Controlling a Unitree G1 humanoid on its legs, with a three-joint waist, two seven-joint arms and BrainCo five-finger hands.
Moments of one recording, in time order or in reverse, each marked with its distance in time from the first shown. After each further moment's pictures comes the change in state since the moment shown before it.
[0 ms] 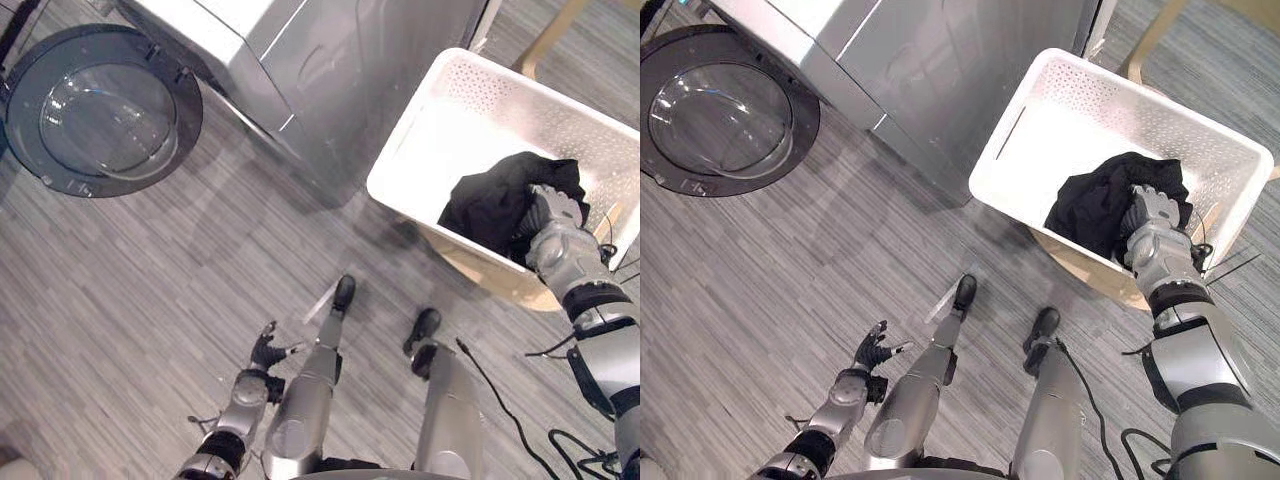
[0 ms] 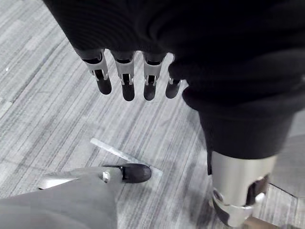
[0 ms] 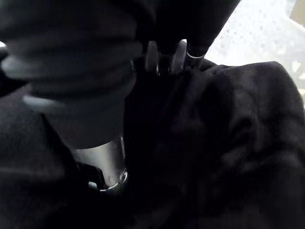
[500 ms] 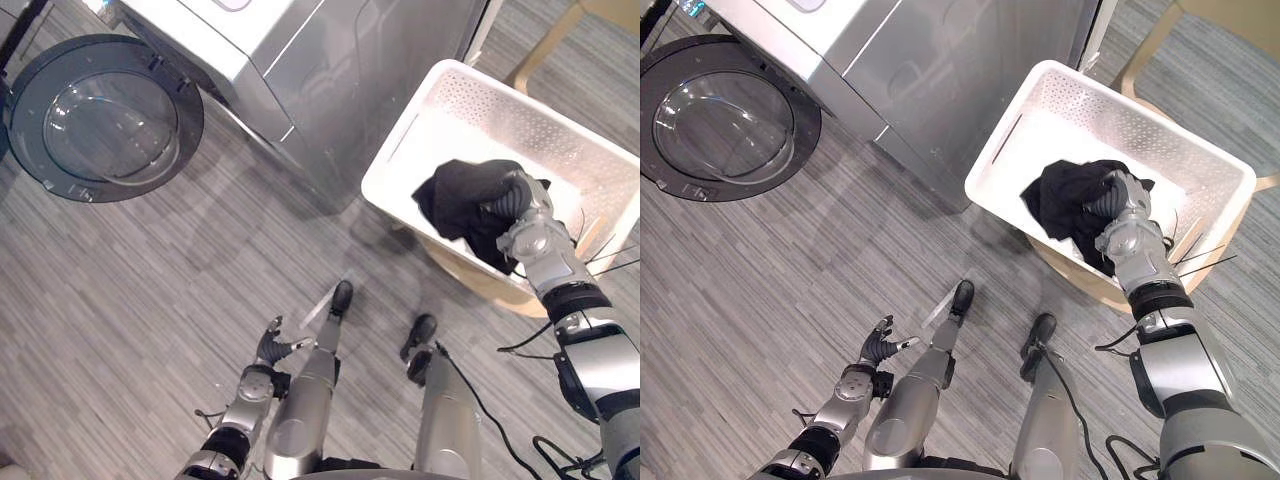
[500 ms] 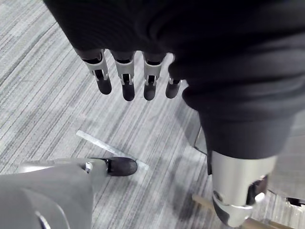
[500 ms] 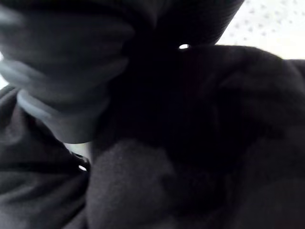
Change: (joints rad) left arm 0.021 -0.009 -0.011 -0.016 -0.030 0.002 0.002; right arm 0.107 0.069 -0.219 -0.382 0.156 -0.006 -0.044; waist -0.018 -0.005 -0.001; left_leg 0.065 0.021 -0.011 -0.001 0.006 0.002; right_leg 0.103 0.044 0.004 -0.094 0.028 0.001
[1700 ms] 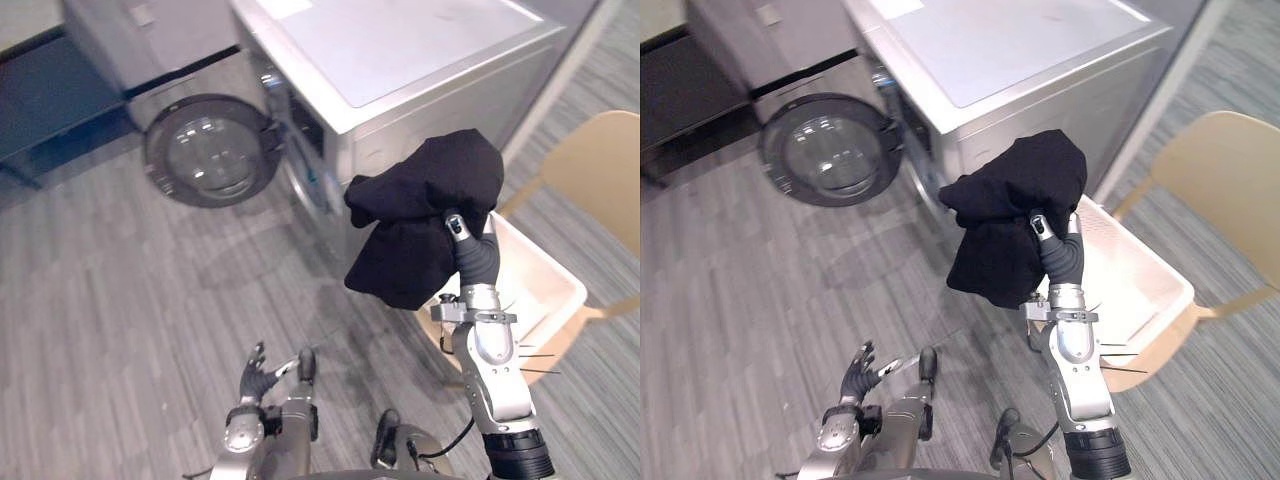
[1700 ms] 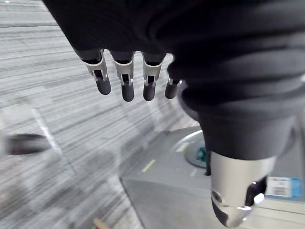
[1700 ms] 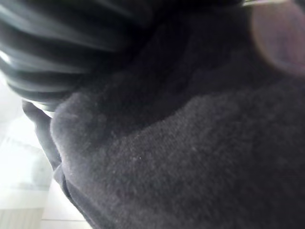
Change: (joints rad) left arm 0.353 -0.075 0.069 -0.503 -0.002 0.021 -0.006; right arm 0.737 0.497 -0.109 -0.993 0.399 -0.204 0.091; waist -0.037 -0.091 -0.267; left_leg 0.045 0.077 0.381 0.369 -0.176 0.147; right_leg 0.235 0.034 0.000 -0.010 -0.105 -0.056
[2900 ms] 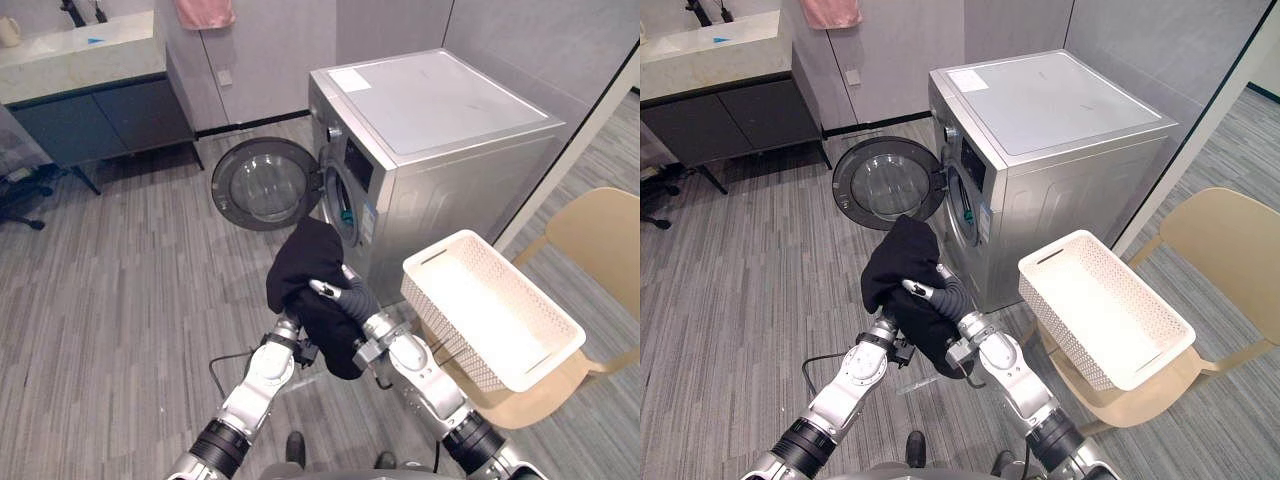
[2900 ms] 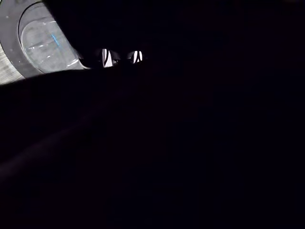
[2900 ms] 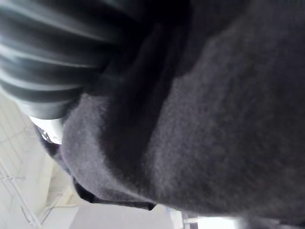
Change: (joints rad) left arm -0.321 0.170 -0.314 -0.109 0.058 -0.078 0.010; right arm -0.098 -0.021 0.436 0.346 0.170 0.011 0.259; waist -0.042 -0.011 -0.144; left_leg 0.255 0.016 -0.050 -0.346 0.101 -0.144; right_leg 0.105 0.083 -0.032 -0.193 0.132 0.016
